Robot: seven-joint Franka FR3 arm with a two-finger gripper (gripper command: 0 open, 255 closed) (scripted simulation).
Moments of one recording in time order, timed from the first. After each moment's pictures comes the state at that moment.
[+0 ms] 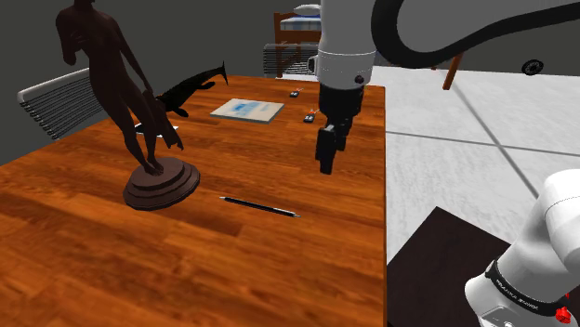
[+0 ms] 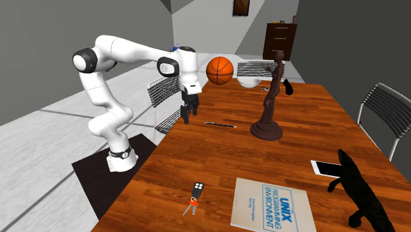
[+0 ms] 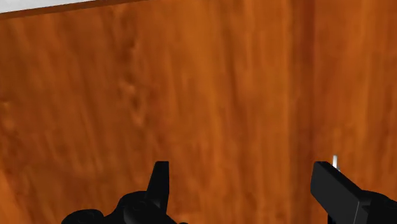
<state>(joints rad) 0.25 -0.33 0.29 -2.10 0.09 1.80 0.12</state>
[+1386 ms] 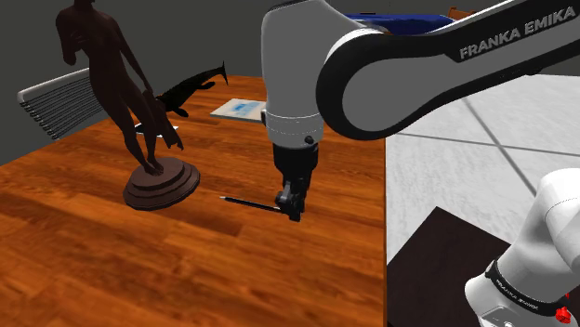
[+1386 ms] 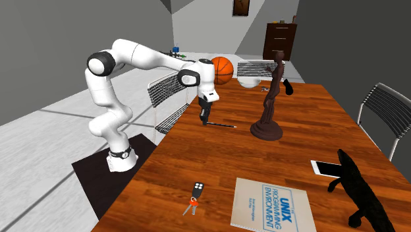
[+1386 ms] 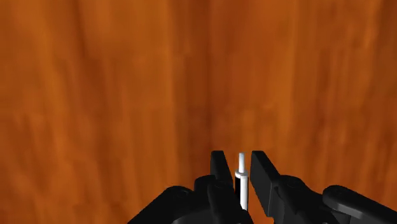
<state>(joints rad) 0.32 -0.09 0.41 -2.02 0.09 1.93 0.22</state>
